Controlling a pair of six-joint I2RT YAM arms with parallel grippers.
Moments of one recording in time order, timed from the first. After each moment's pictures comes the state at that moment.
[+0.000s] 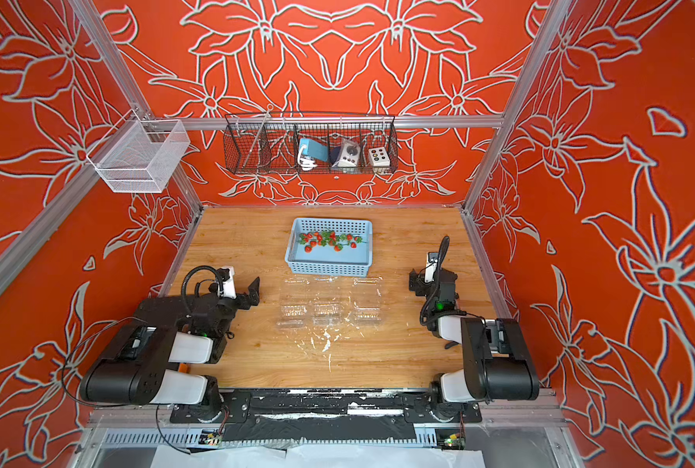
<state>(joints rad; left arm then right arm) 0.00 1.41 0.11 1.11 0.08 -0.04 0.01 1.43 0.35 0.68 0.05 -0.10</state>
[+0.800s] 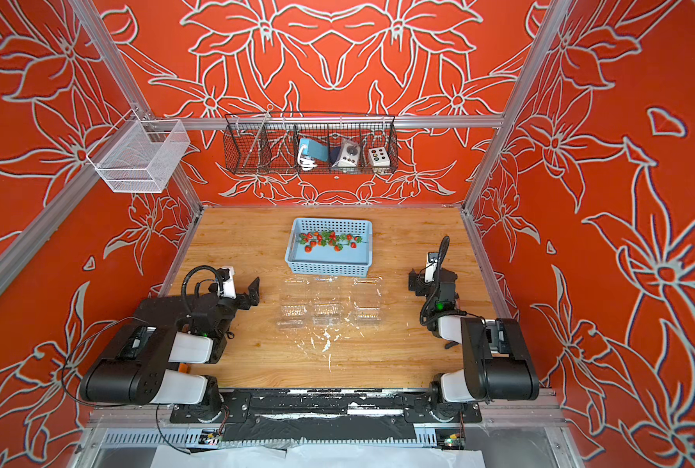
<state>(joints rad) 0.00 1.41 0.11 1.11 0.07 -0.04 0.01 1.43 0.35 0.68 0.05 -0.10</state>
